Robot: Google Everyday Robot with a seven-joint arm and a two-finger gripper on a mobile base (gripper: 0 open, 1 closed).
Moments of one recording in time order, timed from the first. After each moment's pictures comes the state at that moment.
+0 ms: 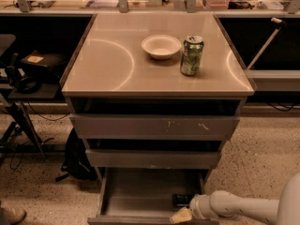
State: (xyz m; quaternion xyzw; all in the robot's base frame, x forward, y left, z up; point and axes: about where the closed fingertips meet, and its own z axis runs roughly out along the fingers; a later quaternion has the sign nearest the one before) arm 0.445 -0.159 0.221 -0.28 0.91 0.21 0.20
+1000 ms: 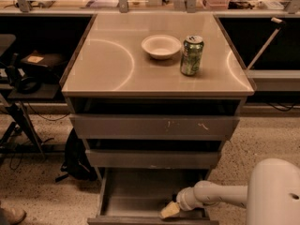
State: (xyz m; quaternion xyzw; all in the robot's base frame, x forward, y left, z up) arm 0.480 -0.106 0.189 -0.34 0.90 0.23 0.18
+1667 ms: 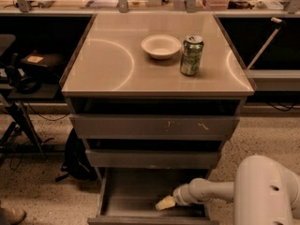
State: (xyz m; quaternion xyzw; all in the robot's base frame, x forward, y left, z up) arm 0.517 -0.100 0.166 -0.29 0.91 0.22 0.20
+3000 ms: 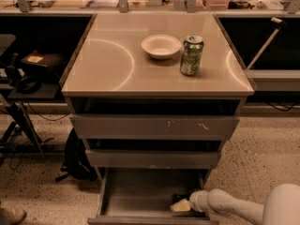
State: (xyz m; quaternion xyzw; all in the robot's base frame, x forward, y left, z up) arm 0.510 -0.188 0.148 -0.23 0.92 0.19 0.25
